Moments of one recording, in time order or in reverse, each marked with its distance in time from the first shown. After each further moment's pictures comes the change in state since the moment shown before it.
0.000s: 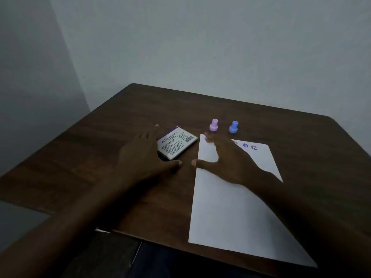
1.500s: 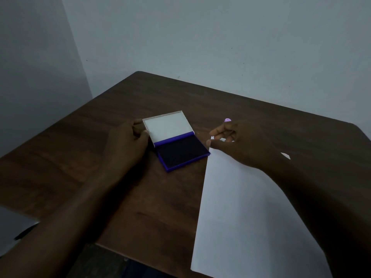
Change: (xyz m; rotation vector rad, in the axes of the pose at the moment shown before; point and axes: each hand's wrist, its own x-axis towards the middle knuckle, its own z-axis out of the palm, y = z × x) left_hand 0.026 -0.038 0.010 -0.508 0.312 -0.255; right_hand 0.060 0.009 -0.025 0.060 0.025 -0.098
